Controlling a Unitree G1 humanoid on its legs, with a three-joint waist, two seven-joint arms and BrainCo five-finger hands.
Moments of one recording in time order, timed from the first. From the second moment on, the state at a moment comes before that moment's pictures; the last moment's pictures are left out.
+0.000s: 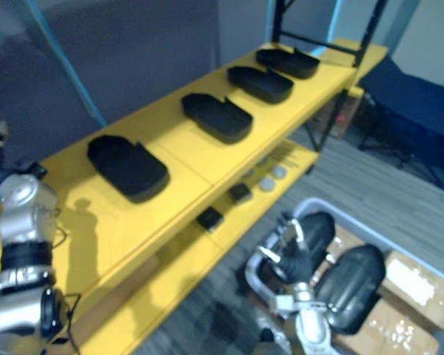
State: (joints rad) left arm -0.39 0.51 0.36 0.05 -0.33 -0.11 0.77; right arm 0.33 -0.11 0.16 -0.19 0.28 -0.32 -0.10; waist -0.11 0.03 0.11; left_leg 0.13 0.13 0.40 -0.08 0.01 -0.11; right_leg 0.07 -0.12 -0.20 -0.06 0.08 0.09
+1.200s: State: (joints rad) left arm 0.09 0.07 0.06 -0.46 -0.21 -0.39 0.47; right arm 0.44 -0.09 -0.53 -0.39 0.23 -0.42 -0.36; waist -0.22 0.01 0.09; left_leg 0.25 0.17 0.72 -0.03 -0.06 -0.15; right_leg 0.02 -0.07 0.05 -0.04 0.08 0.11
